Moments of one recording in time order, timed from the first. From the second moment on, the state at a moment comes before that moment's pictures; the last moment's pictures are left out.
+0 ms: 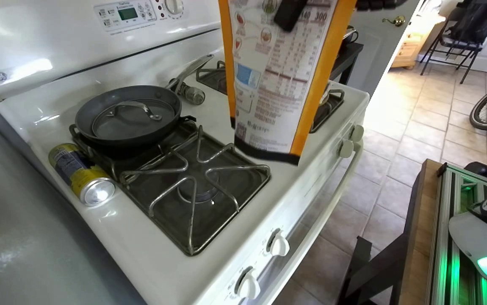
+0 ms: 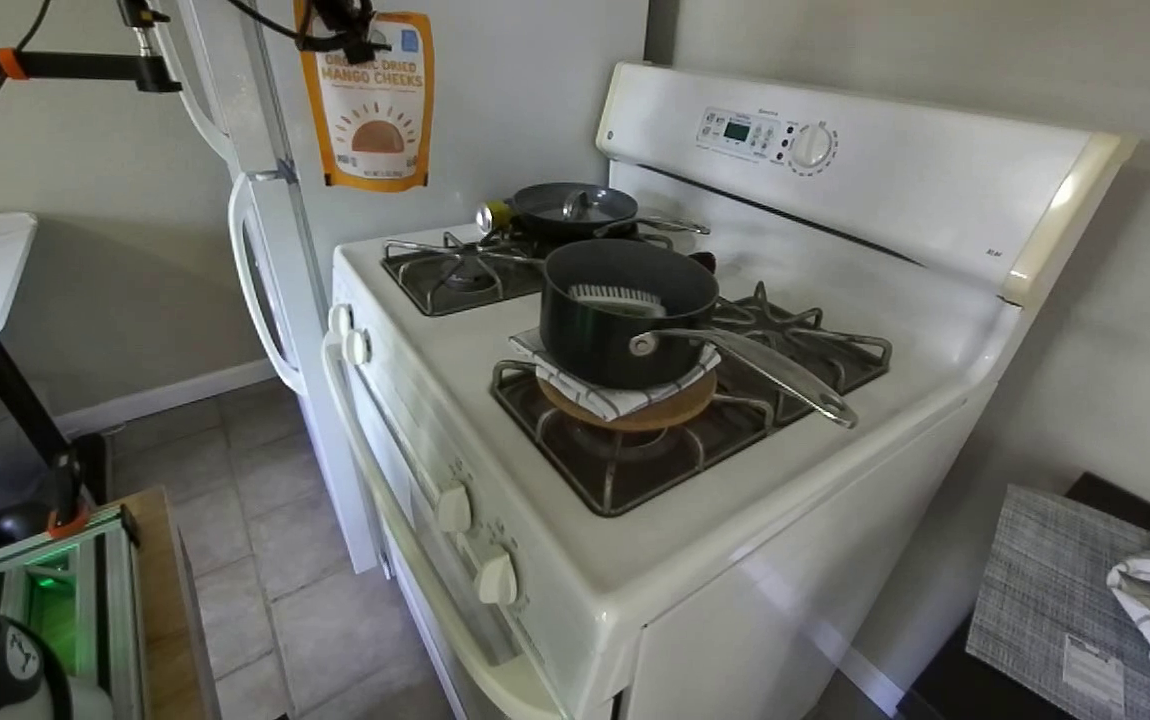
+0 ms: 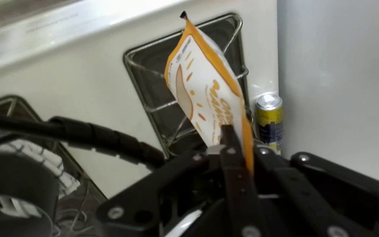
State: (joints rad) arm 0.11 -0.48 0.42 -2.20 0.22 2.14 0.81
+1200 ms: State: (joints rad) arm 0.30 -0.21 0.38 -2.22 0.55 2.50 0.85
